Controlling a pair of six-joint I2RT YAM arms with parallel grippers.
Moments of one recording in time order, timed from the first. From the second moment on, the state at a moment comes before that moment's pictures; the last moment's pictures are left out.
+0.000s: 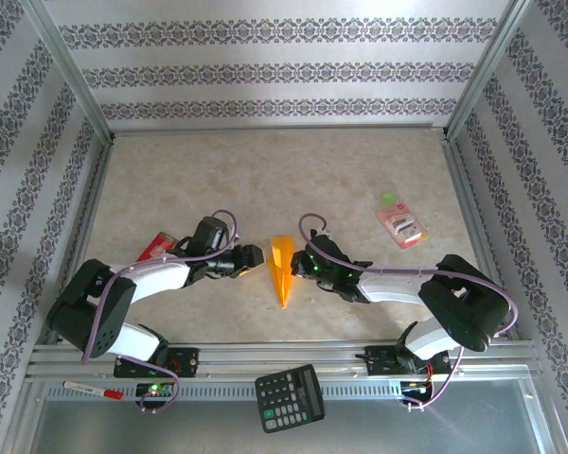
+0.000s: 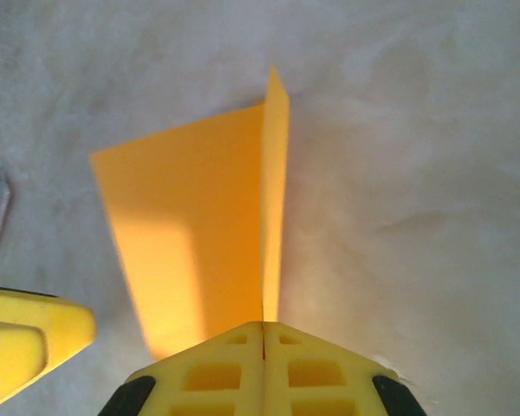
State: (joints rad) left arm -0.48 1.45 0.55 0.09 0.52 -0.88; right arm 0.82 1.48 0.51 0.25 0.03 0.98
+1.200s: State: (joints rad) left arm -0.47 1.67 0.69 0.15 0.55 -0.86; right arm 0.70 1.49 0.46 0.33 0.00 0.96
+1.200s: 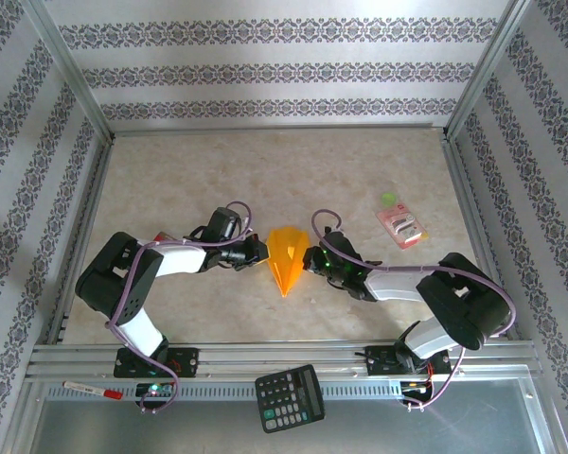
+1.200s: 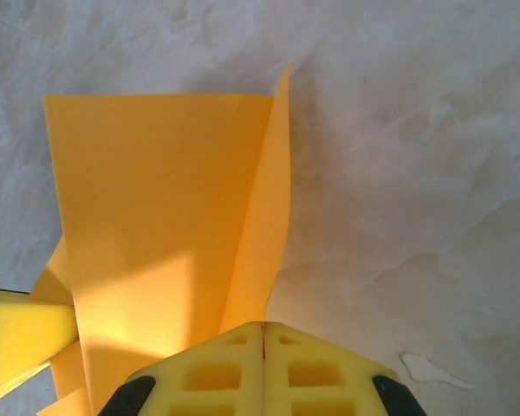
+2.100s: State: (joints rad) left arm -0.36 1.51 0.70 0.03 0.54 -0.77; right arm 0.52 1.21 0.49 0.16 -0.07 0.82
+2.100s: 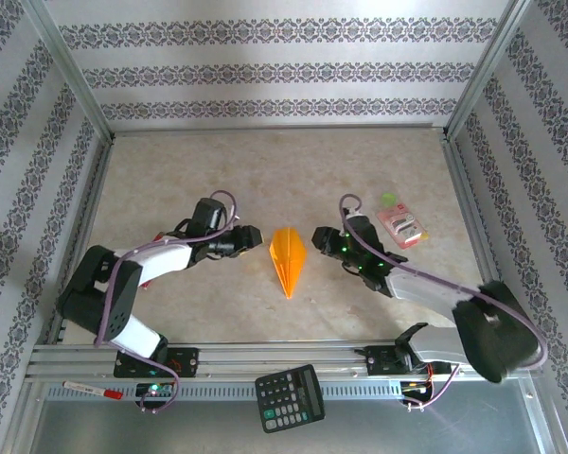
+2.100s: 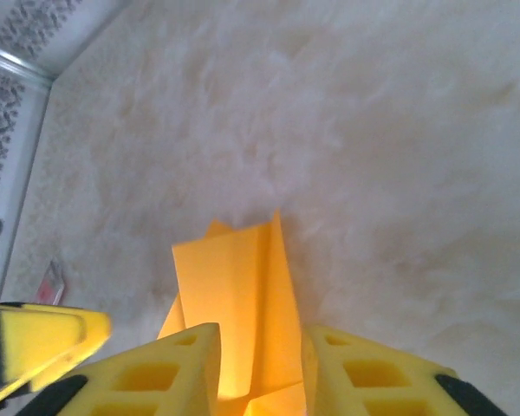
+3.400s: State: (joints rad) left arm 0.03 1.59 0.36 0.76 -0.06 -0.06; right arm -0.02 1.52 0.38 0.73 0.08 0.08
